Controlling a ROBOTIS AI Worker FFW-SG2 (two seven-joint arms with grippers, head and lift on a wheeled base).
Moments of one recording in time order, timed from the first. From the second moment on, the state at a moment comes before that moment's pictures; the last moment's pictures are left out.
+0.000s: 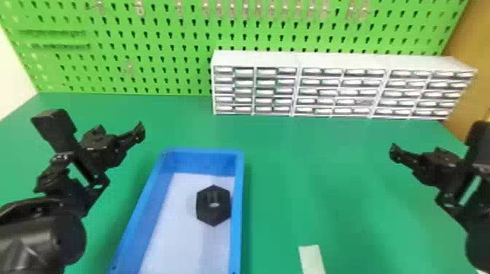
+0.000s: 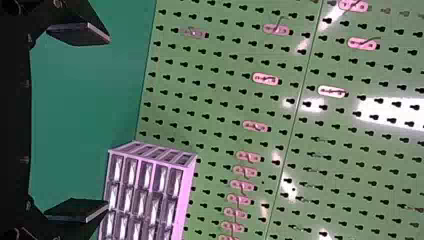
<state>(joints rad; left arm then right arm) -0.13 0.11 0.18 -1.64 0.28 0.27 -0.25 -0.13 -0.12 -0.35 -1.72 -0.10 0.53 0.32</state>
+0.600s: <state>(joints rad) -0.13 0.11 0.18 -1.64 0.28 0.27 -0.25 -0.13 -0.12 -0.35 -1.72 -0.10 0.53 0.32</state>
